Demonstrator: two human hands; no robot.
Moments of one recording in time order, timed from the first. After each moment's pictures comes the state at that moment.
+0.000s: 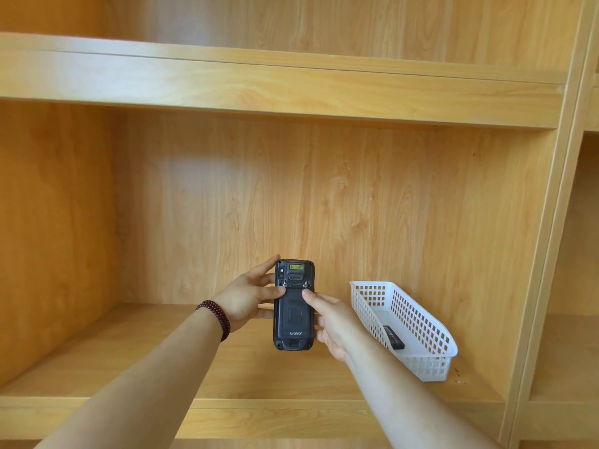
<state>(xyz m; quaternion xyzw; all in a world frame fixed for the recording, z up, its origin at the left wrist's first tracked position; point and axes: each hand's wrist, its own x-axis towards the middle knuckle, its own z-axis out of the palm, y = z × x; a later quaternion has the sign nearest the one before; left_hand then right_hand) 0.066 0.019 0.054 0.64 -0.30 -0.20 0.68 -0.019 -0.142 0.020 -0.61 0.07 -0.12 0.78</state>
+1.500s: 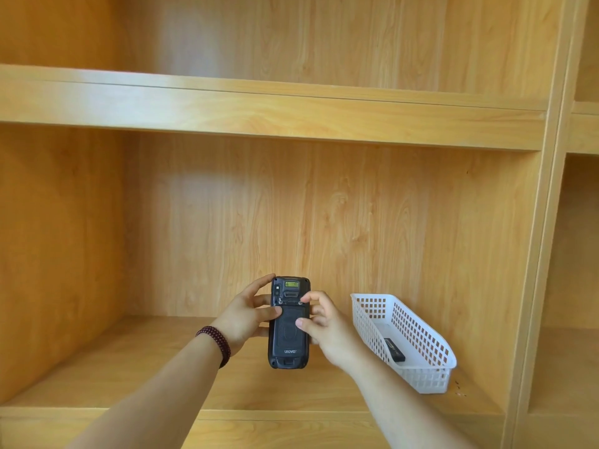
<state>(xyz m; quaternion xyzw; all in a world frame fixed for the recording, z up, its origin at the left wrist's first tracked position) 0.052 0.032 0.041 0.63 -0.29 -0.14 0.70 -0.036 -0.139 0.024 -0.80 -0.04 -0.21 0.56</state>
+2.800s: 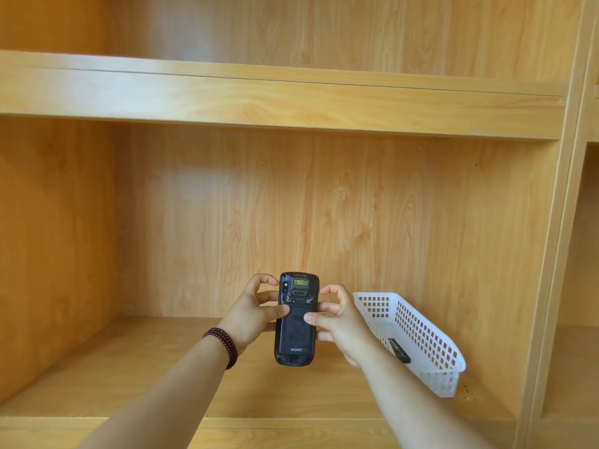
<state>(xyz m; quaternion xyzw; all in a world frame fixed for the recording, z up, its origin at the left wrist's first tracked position) 0.061 0.016 0.040 0.63 -0.32 -0.10 0.70 -0.019 -0.158 0.028 -0.70 0.00 -0.18 0.69</state>
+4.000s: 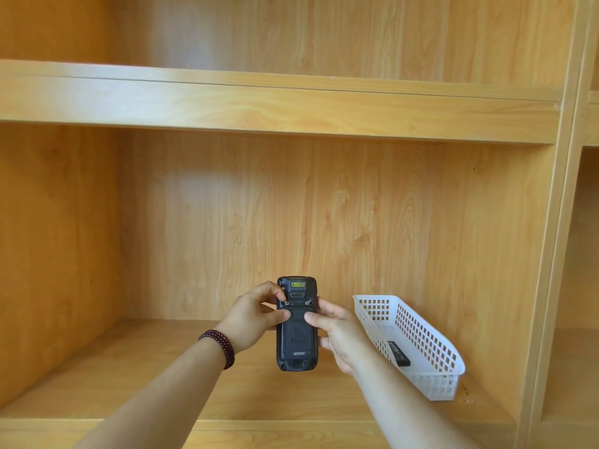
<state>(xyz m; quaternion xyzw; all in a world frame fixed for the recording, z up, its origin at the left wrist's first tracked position) 0.062 0.020 0.042 0.73 -0.37 0.00 0.58 -0.023 -0.148 0.025 -0.63 -0.01 -0.15 0.76</state>
